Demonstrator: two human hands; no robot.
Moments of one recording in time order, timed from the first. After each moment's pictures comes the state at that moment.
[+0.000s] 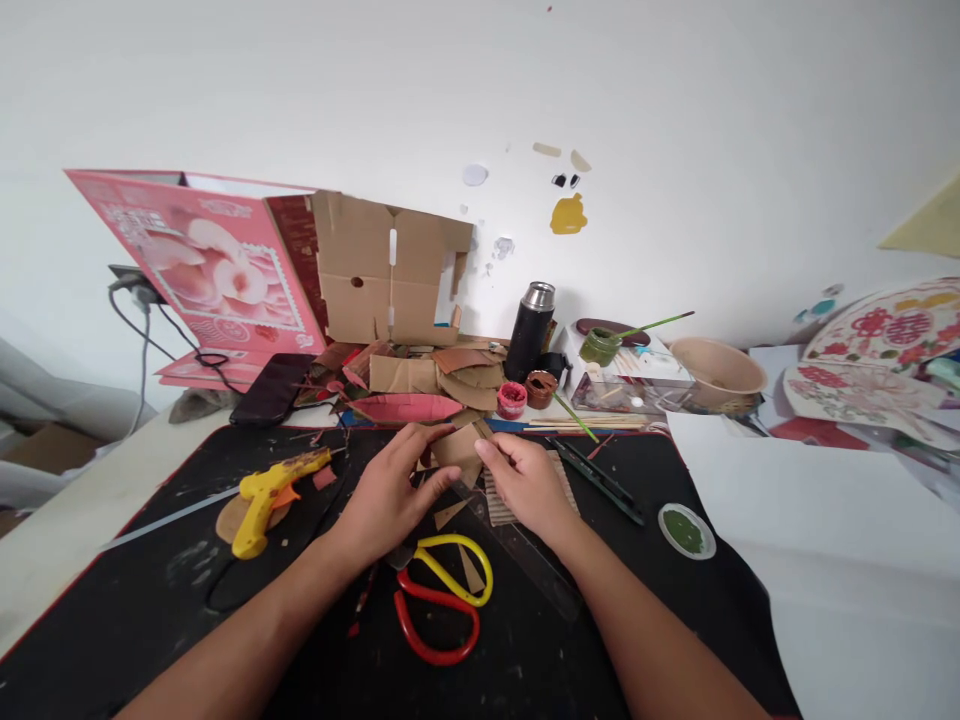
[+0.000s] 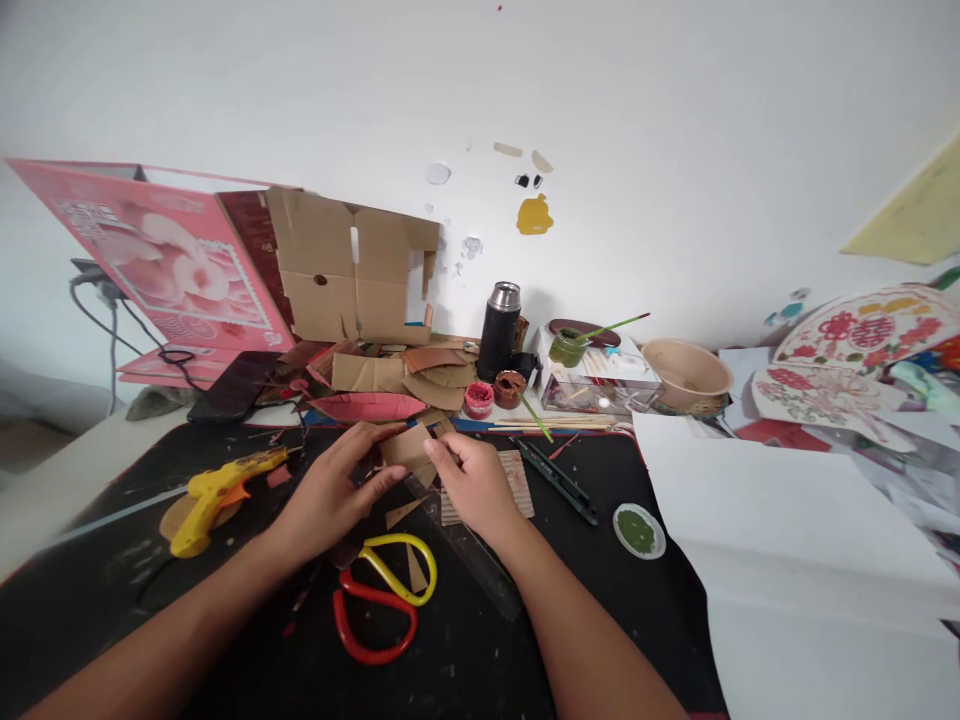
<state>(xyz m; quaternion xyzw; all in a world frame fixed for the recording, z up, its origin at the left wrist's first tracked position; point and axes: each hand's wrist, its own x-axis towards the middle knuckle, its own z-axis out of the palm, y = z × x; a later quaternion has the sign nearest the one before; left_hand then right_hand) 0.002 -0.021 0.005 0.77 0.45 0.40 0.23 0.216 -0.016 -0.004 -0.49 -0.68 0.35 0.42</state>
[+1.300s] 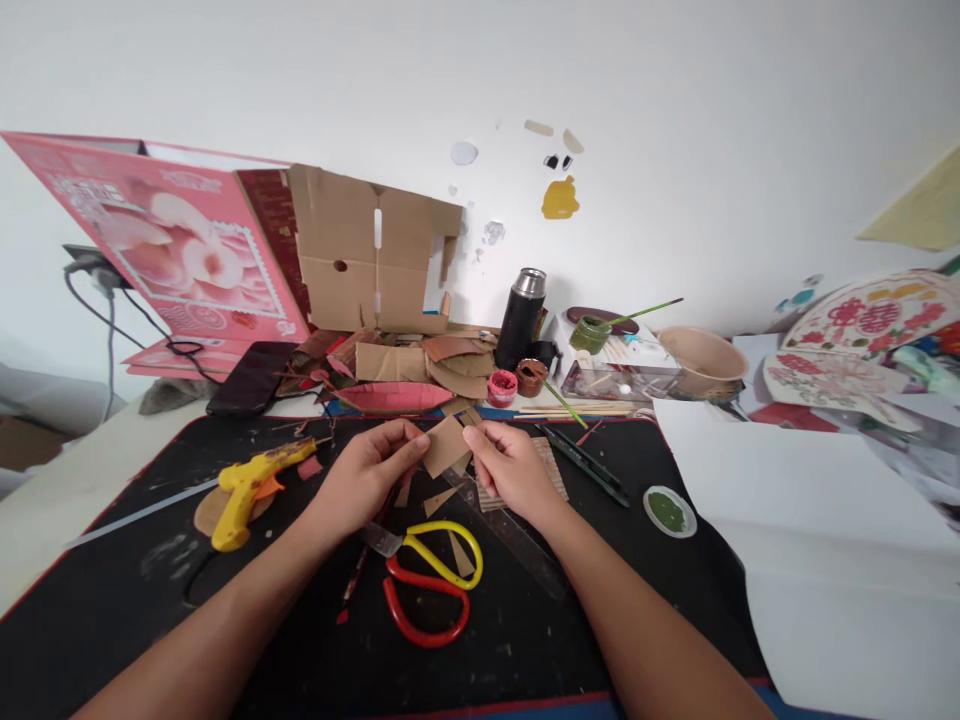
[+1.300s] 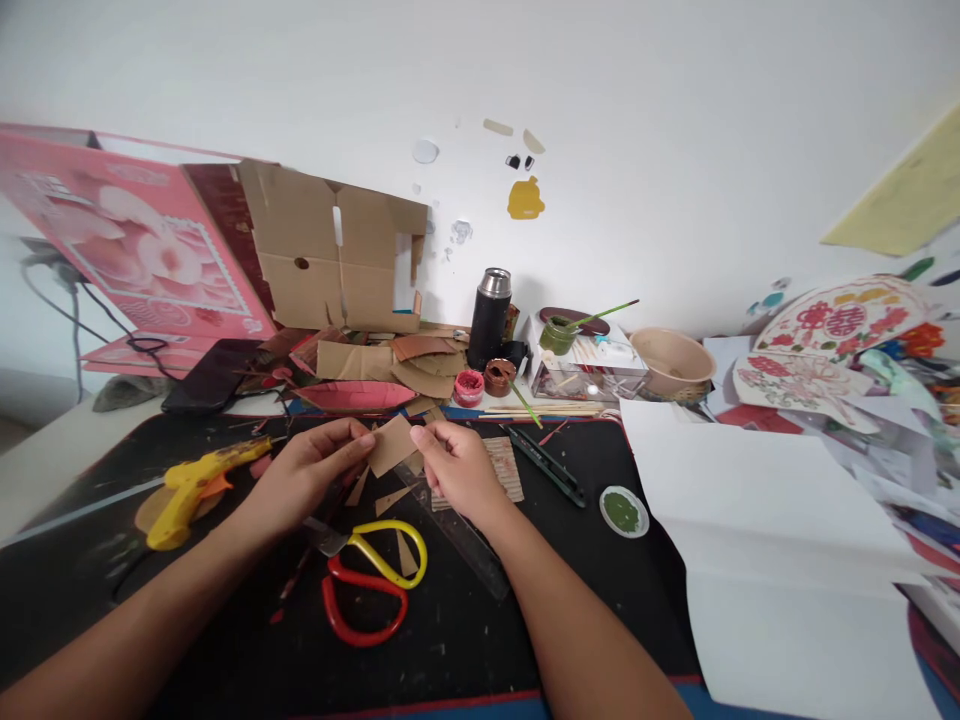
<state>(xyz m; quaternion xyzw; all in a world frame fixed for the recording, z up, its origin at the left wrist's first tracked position) 0.002 -0.022 0.024 0.57 0.48 0.39 0.54 0.211 -0.018 -0.005 -0.45 -0.58 0.53 0.42</state>
